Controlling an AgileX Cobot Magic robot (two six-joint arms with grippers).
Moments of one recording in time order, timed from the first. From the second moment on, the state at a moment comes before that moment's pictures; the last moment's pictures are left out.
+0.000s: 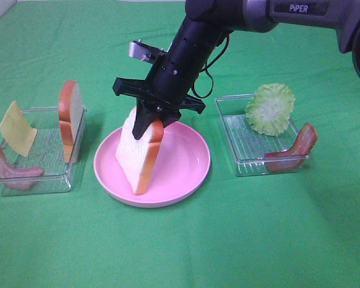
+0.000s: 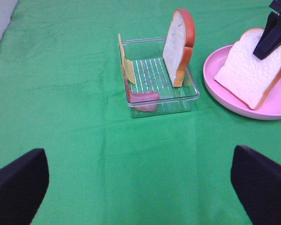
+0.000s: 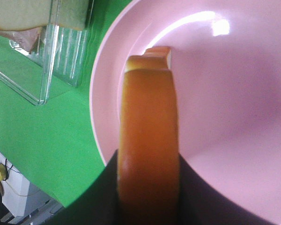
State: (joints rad) left arm 0.08 -0.01 -0.52 -0.14 1.08 0.10; right arm 0.56 2.35 -1.94 0.52 1.13 -0.09
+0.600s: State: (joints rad) left arm 0.08 -0.01 -0.52 -0.14 1.08 0.10; right arm 0.56 2.35 -1.93 0.38 1.12 -0.07
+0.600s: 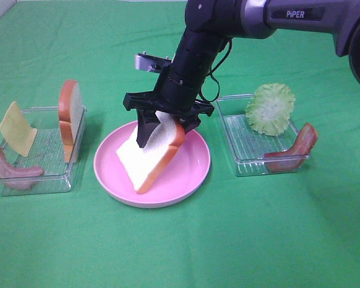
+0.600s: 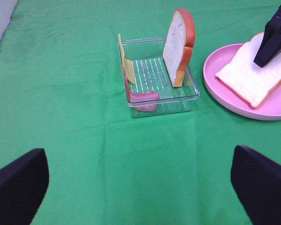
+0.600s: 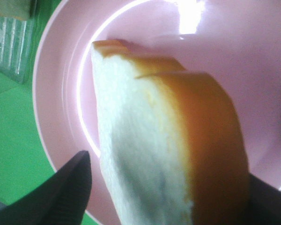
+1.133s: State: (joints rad) left arm 0.08 -0.01 -0.52 -0.14 1.08 0.10; right arm 0.56 2.28 -1.95 0.23 1.14 -0.06
